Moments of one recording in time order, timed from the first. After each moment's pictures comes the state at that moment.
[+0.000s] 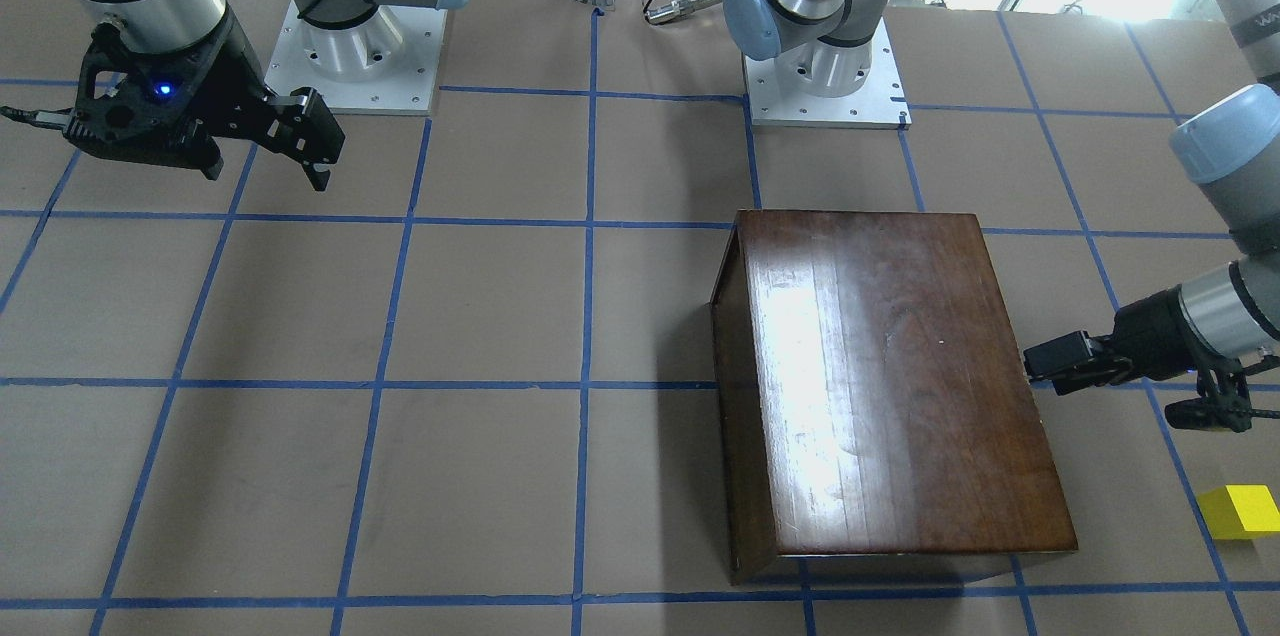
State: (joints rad) left arm -1.03 -1.99 -1.58 -1.39 1.21 0.49; right arm 1.52 -1.59 1.63 -1.60 -1.59 0.04
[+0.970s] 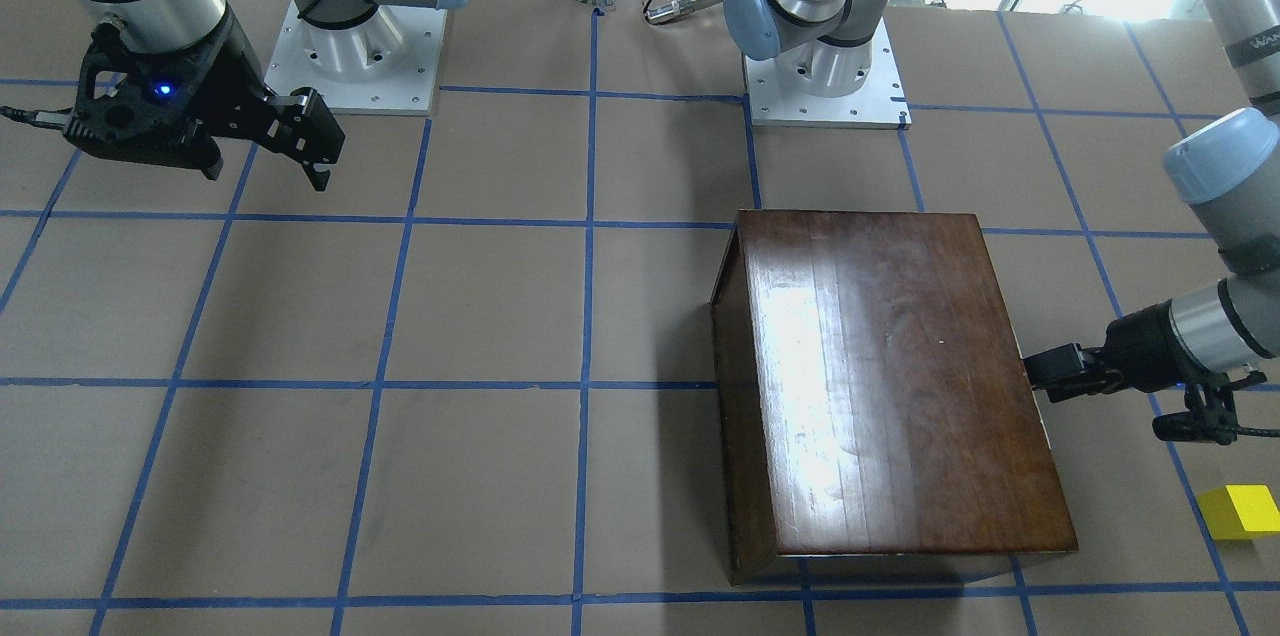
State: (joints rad) left arm -1.03 -2.02 -1.57 -1.37 1.22 0.49; right arm 1.52 -1.59 1.63 -1.60 -1.59 0.04
